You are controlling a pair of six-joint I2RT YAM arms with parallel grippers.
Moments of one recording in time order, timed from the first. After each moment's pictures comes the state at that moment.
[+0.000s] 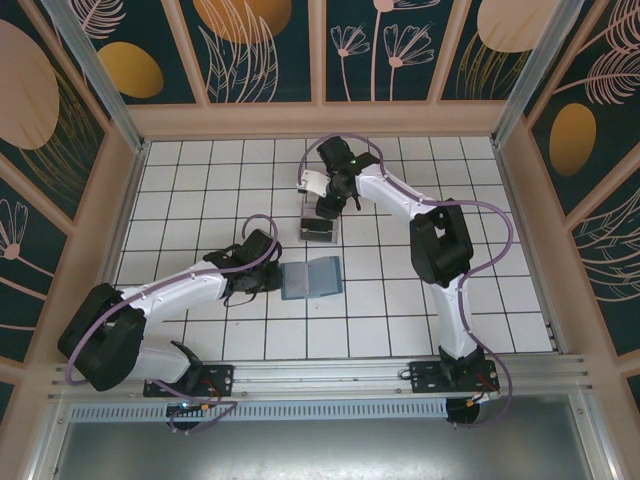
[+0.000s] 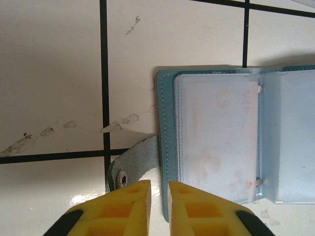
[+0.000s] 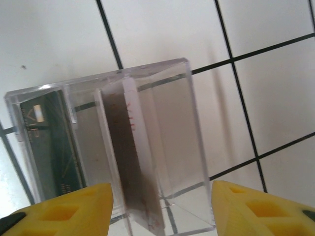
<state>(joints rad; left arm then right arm) -0.68 1.37 0.71 -0.44 -0.01 -0.77 0.59 2.16 1.85 -0.78 -0.08 -0.76</state>
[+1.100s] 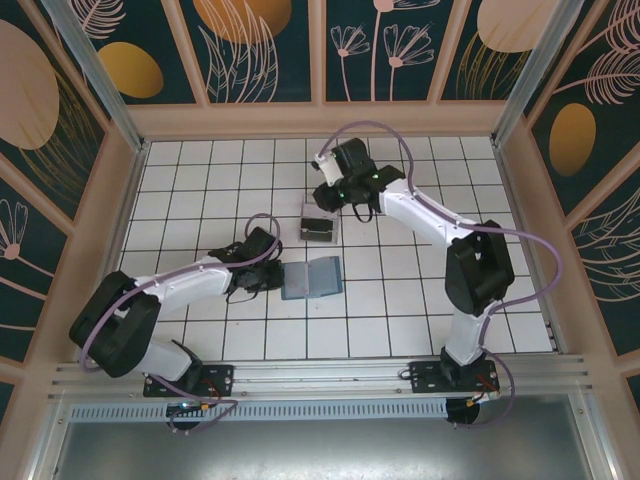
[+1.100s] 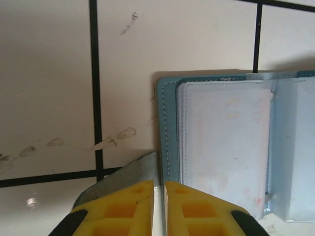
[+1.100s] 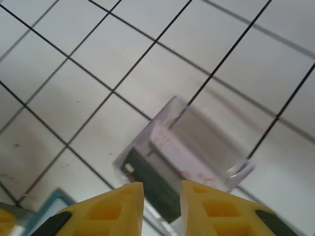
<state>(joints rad) -0.65 1.46 0.71 -0.37 0.07 -0.74 0.63 1.82 1.52 -0.53 -0.17 0.01</state>
